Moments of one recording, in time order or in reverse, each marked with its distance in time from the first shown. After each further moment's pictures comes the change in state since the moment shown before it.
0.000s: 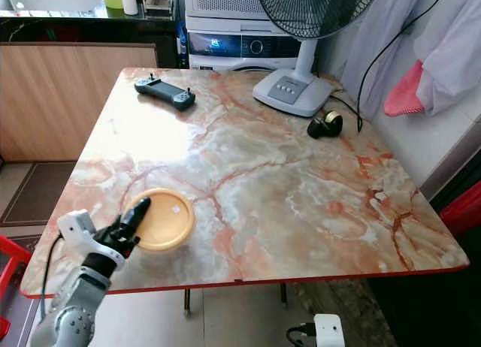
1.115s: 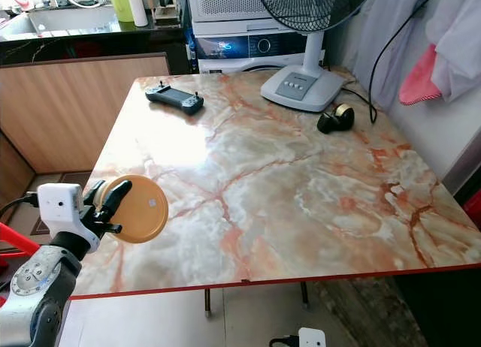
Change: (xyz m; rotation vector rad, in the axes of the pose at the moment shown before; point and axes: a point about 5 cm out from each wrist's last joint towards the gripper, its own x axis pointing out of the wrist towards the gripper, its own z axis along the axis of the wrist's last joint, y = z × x) left arm -0.002 -0.017 0.052 0.581 -0.019 0.032; right arm -0.004 0.041 -0.025 0.101 0.028 0.010
